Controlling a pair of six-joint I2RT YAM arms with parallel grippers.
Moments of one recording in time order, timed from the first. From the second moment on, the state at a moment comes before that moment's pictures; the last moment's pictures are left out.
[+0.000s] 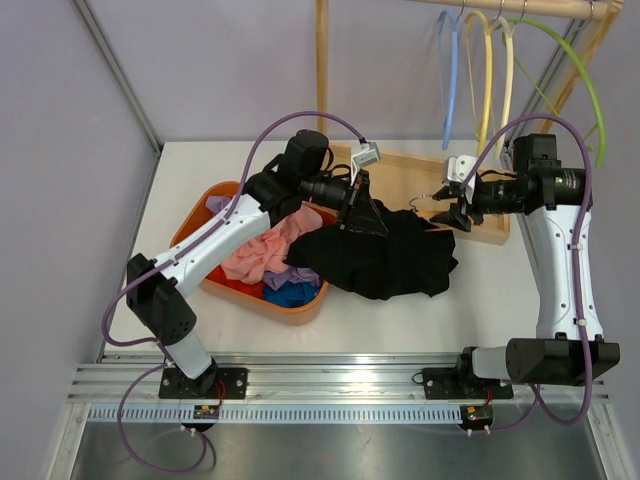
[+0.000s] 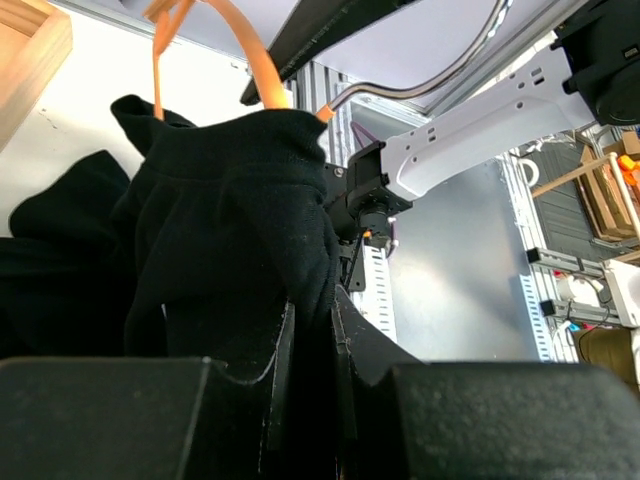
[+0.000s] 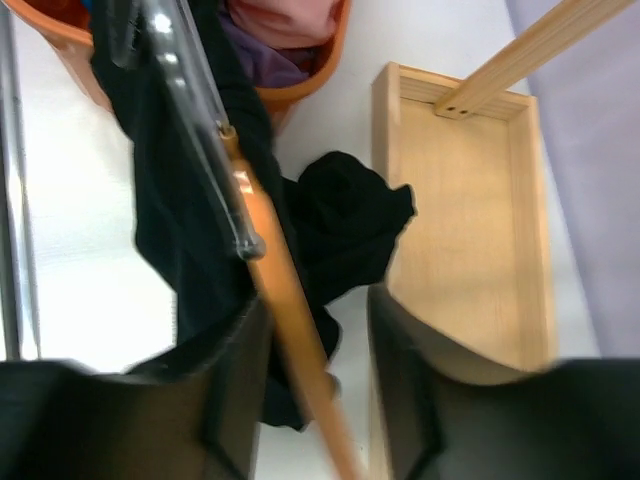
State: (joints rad) left arm -0.73 1.68 1.66 -0.38 1.00 -0.18; right arm -0.07 1.34 1.66 -1.36 -1.00 -1.37
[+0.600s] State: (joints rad) left arm -0.71 1.68 1.65 -0.20 1.07 -0.31; right arm -0.03 1.33 1.61 -1.35 -1.00 -1.34
